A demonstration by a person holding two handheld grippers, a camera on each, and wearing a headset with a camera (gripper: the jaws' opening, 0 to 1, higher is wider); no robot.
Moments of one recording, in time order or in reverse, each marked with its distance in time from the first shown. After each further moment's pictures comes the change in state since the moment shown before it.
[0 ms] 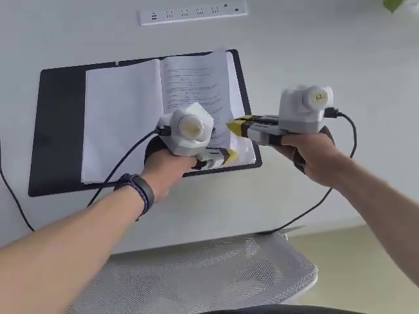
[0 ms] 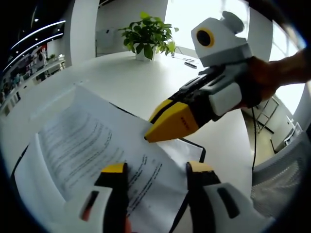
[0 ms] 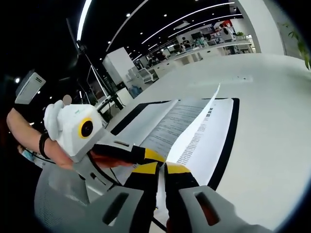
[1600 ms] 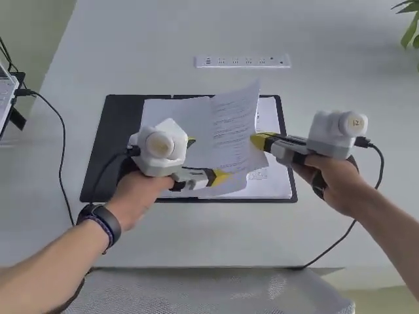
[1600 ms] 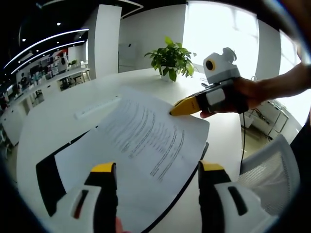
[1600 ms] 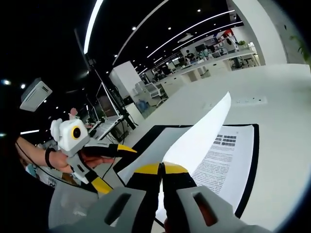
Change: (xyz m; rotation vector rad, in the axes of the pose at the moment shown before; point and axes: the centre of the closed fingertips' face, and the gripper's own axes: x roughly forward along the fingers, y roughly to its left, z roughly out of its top) left arm -0.157 0.052 -0.004 -0.073 -0.148 0.163; right arm 0.011 0.076 0.067 0.013 -0.130 0.059
